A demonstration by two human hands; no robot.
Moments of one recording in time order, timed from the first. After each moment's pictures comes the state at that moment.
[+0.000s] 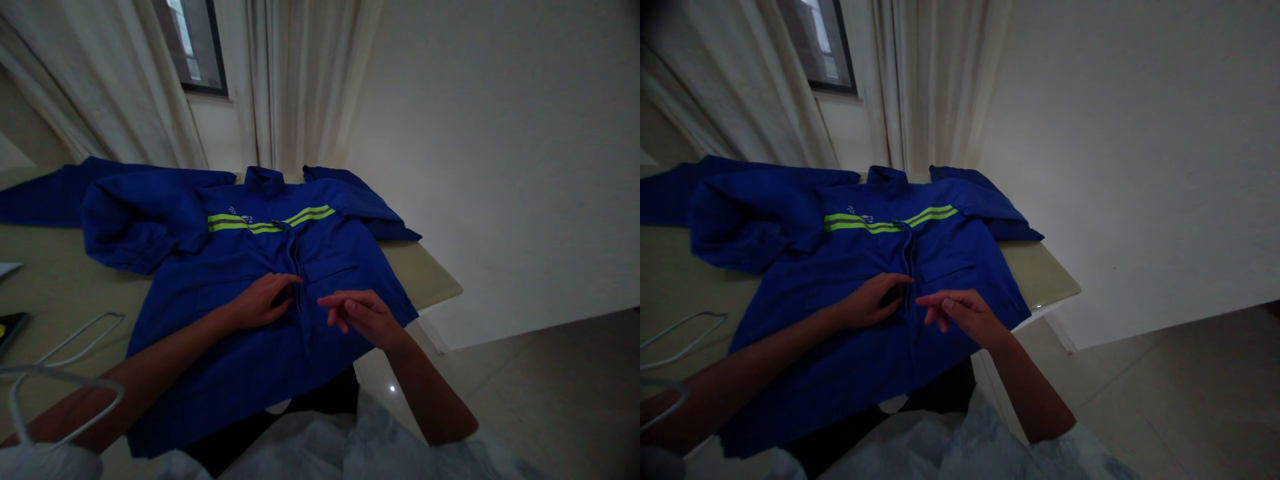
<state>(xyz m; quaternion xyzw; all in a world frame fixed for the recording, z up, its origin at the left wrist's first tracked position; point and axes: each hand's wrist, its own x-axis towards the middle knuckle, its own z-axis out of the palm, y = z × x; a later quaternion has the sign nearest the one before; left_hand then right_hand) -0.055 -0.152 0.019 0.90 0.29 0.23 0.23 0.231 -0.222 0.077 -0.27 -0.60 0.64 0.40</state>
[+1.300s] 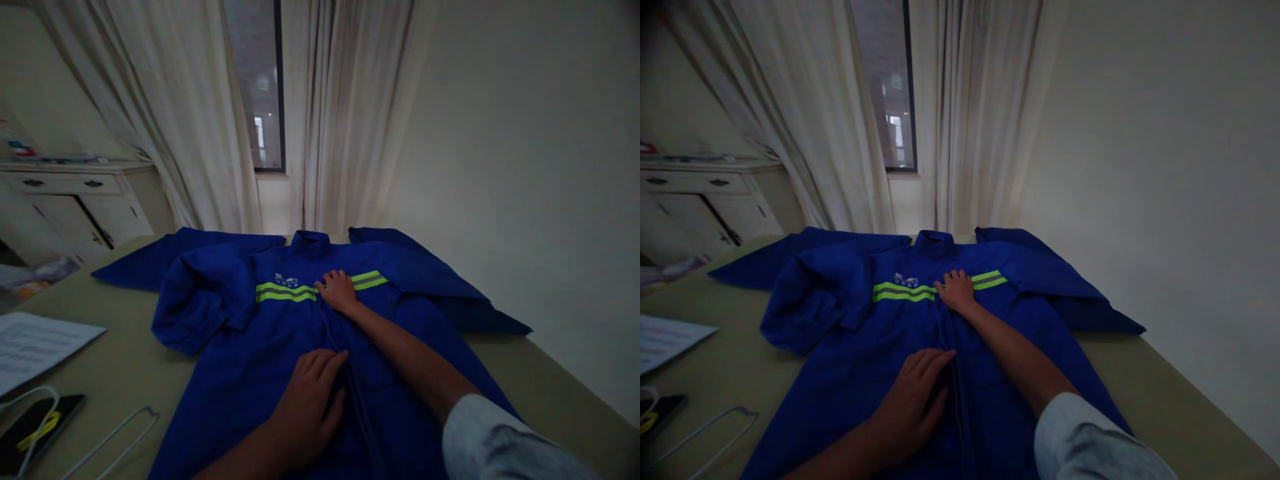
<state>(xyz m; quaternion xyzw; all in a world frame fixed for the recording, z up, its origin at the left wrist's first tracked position) -0.043 -0.148 0.009 0.83 0.44 0.26 0.21 0.086 0.096 0.013 -0.54 -0.82 0.06 0.18</state>
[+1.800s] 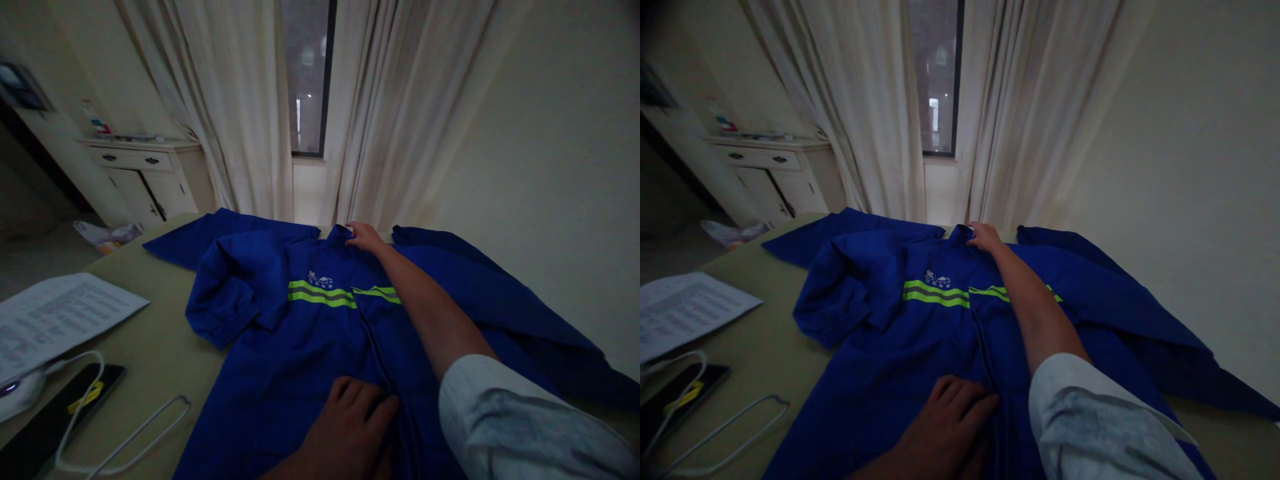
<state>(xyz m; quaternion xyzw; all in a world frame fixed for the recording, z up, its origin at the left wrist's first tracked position) -0.034 -0.133 -0.032 0.84 0.43 0.24 0.21 0.036 0.289 0.064 -0.44 -0.88 0.08 0.14</state>
